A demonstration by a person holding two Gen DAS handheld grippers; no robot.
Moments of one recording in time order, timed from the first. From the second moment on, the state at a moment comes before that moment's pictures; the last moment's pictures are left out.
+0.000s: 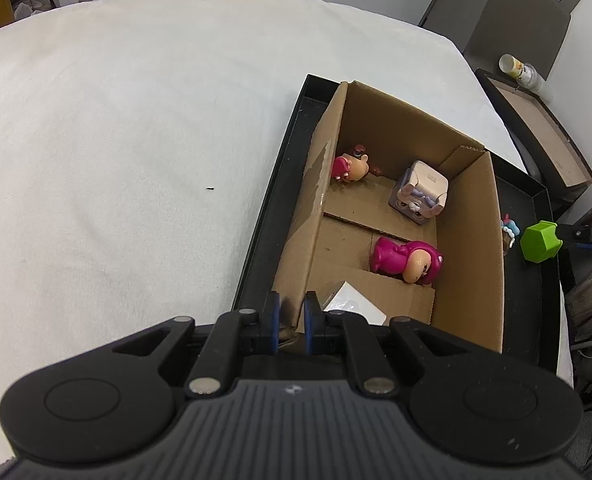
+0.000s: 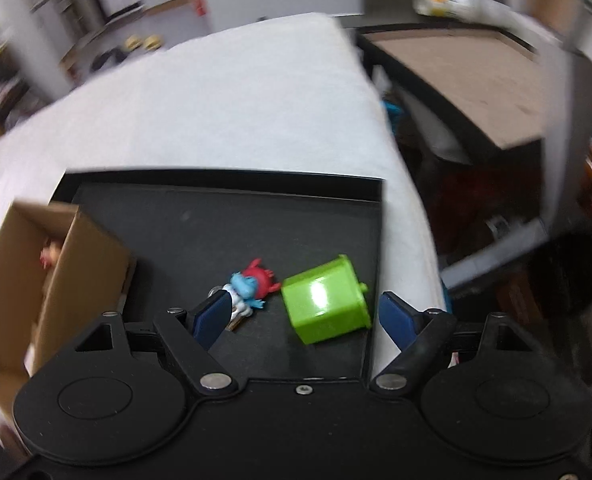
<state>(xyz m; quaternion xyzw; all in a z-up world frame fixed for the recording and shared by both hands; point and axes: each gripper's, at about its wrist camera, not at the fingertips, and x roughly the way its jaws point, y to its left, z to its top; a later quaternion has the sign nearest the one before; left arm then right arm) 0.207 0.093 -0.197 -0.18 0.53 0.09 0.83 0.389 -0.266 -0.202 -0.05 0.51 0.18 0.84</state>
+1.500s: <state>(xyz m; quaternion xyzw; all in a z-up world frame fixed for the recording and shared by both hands) 0.198 0.085 -0.188 -0.16 0.51 0.09 0.84 0.346 -0.209 -0.167 -0.17 0.48 0.23 0.83</state>
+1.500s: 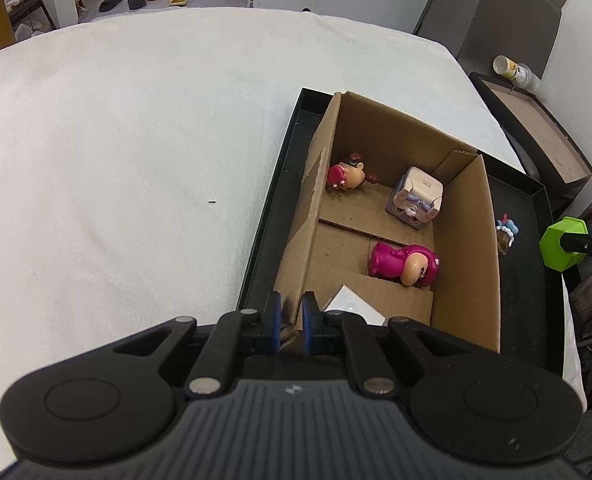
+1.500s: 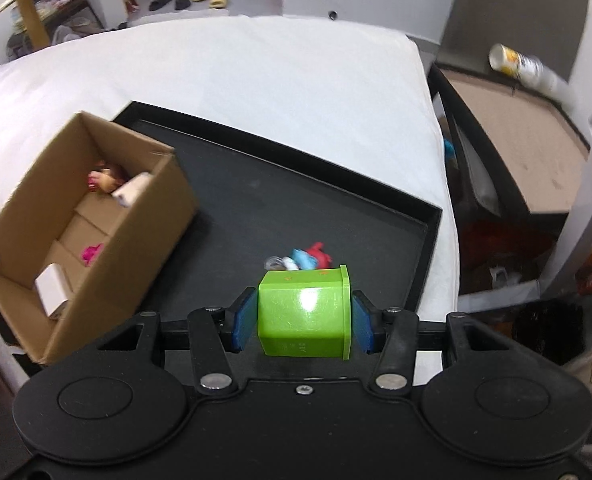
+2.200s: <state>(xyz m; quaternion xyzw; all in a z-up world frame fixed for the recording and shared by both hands) 0.186 0.094 -0.179 -0.18 0.48 0.08 0.85 0.300 -0.130 -0.120 -0.22 0.43 0.29 0.83</state>
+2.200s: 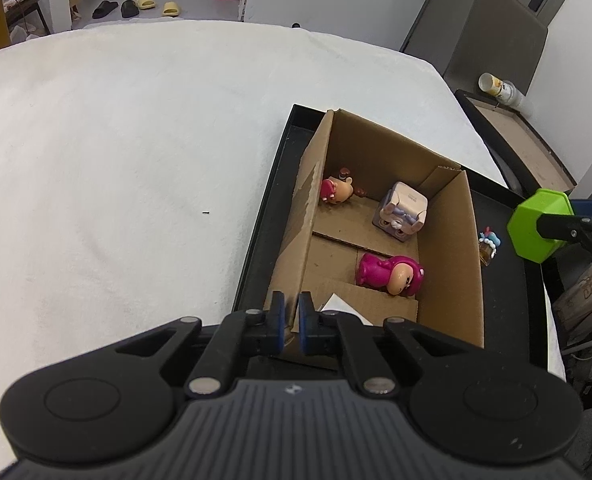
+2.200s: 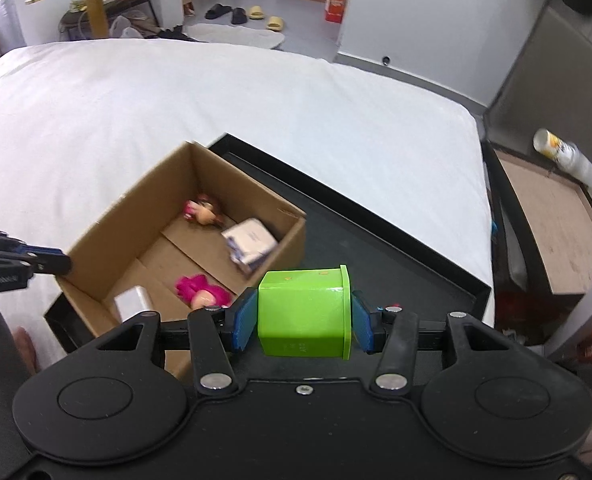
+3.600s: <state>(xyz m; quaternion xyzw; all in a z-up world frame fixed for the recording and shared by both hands) 0.195 0.111 -0.195 -0.22 0.49 0.05 0.84 0.284 -0.001 -0.187 -0.24 0.44 0.36 0.79</state>
